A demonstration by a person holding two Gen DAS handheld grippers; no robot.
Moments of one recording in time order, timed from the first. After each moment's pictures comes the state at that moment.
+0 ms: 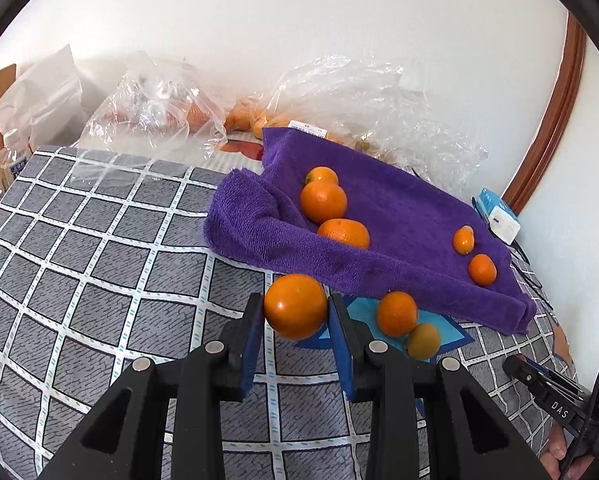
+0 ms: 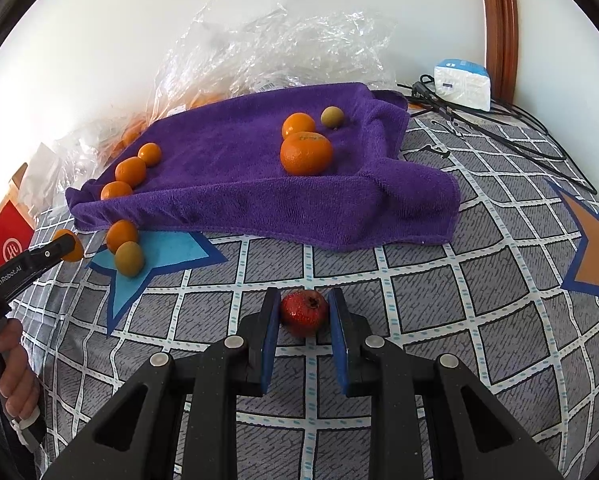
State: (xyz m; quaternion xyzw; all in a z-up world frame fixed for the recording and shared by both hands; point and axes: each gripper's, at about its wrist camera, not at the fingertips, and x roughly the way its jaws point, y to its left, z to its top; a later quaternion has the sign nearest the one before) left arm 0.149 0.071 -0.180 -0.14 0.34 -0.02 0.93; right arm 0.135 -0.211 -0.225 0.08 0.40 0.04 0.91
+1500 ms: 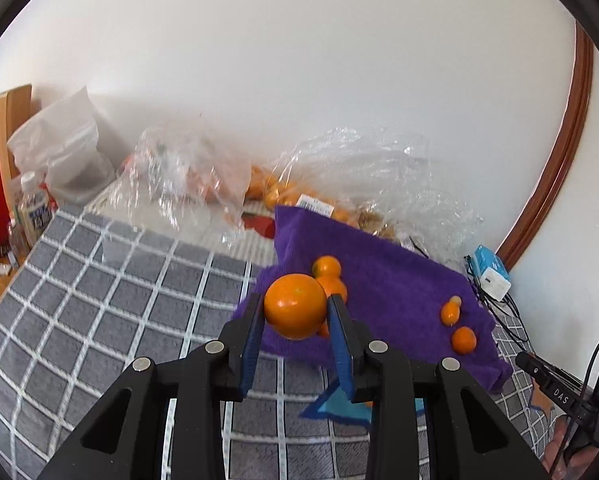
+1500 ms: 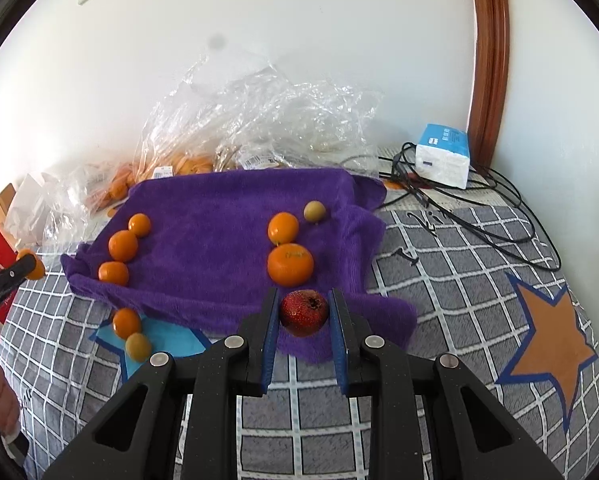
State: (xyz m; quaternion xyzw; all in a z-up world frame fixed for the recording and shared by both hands) left arm 0.161 0.096 -0.109 -0.16 0.29 0.00 0.94; right arm 0.166 -0.216 -0.150 0.05 0.35 0.00 0.93
